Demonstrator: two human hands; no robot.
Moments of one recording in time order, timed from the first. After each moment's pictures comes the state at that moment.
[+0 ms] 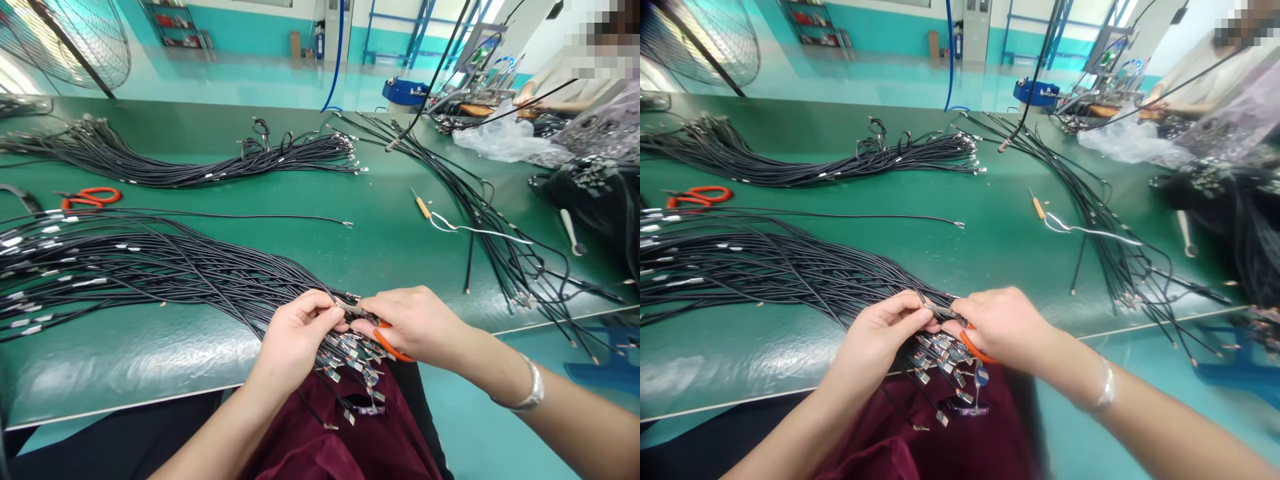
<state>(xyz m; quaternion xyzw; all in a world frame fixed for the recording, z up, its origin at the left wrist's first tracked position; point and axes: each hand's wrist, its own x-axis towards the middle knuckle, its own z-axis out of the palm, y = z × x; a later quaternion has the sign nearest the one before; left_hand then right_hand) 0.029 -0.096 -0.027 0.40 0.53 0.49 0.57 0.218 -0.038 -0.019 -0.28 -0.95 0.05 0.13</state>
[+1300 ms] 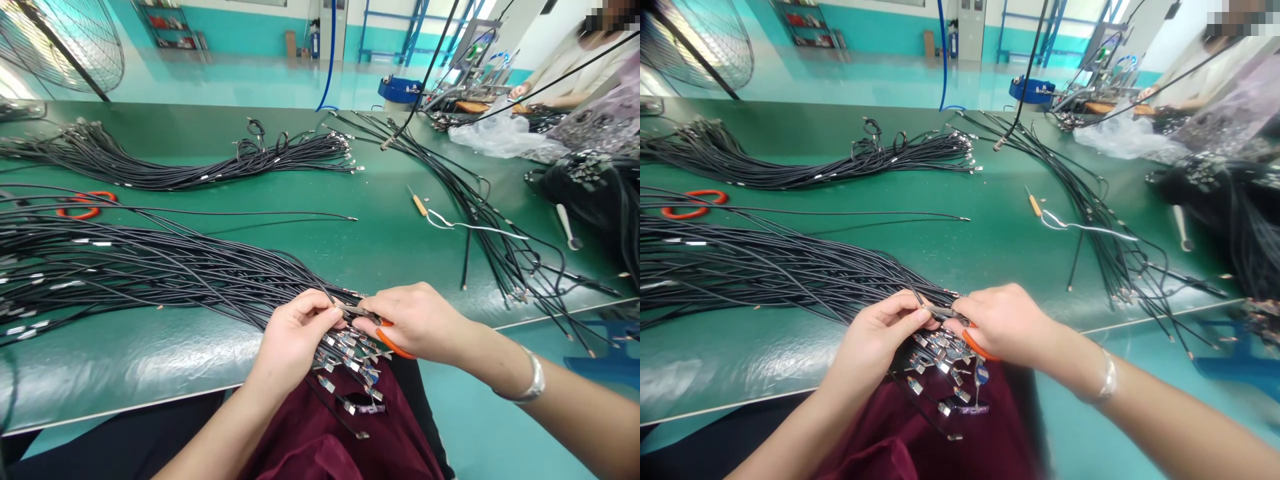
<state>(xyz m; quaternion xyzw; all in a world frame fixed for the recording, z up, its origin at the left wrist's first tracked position) 0.029 -0.096 -0.026 0.44 0.53 0.48 0.54 0.224 -0.038 -0.016 -0.28 -0.95 0.06 0.11</state>
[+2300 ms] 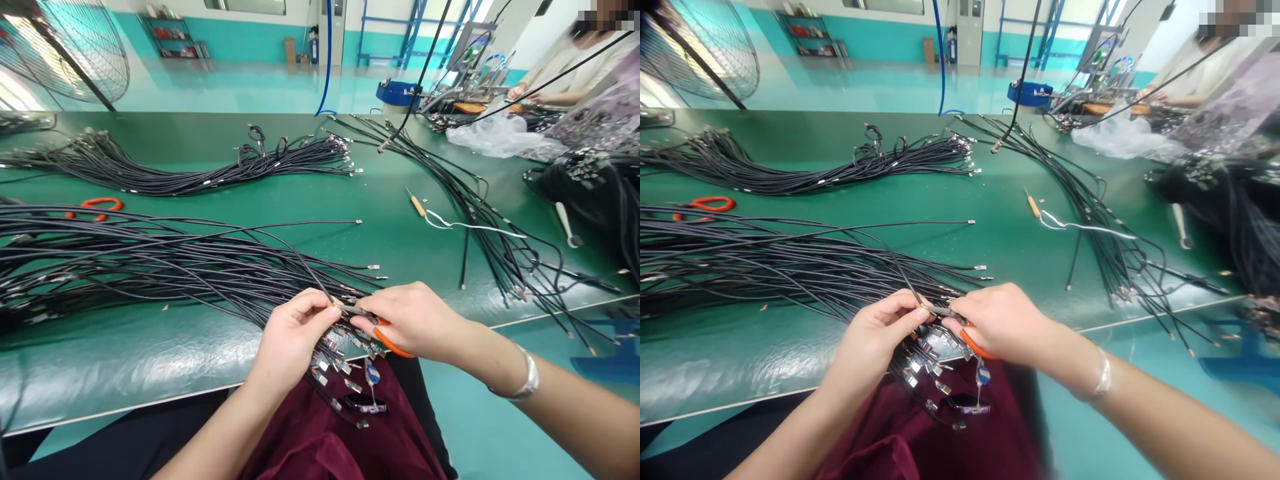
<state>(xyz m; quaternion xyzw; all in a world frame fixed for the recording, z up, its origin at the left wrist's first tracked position) 0.029 -0.096 -0.020 0.44 0.54 0.49 0.53 0.220 -0.038 -0.016 -0.28 -0.95 0.06 0.12</state>
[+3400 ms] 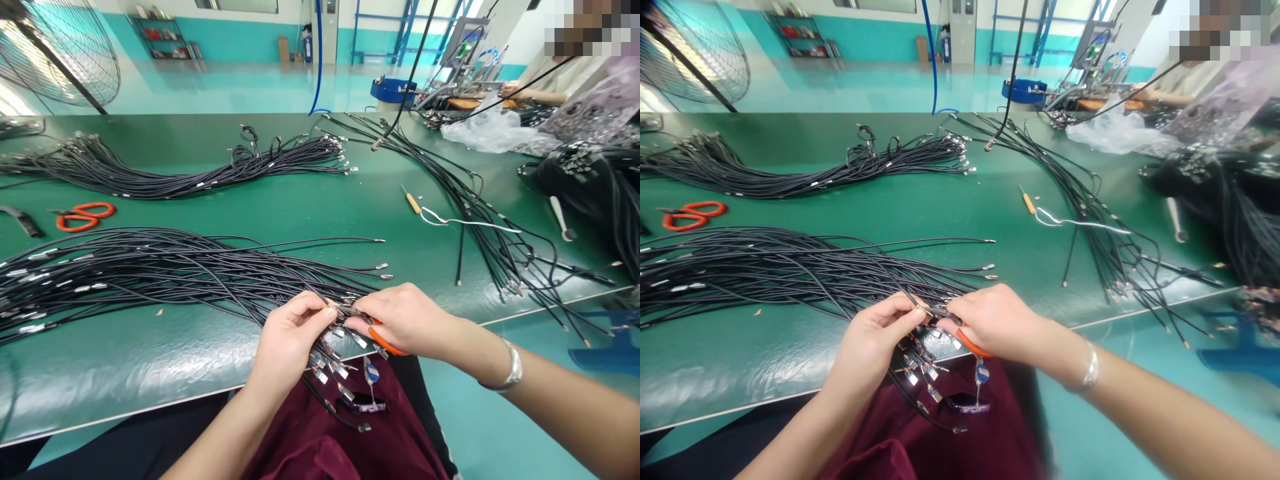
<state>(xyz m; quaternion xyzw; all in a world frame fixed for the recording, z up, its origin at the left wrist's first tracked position) 0.030 -0.098 -0.031 0.44 0.54 0.50 0.52 0.218 -0.038 -0.023 -0.28 -0.95 0.07 0.10</state>
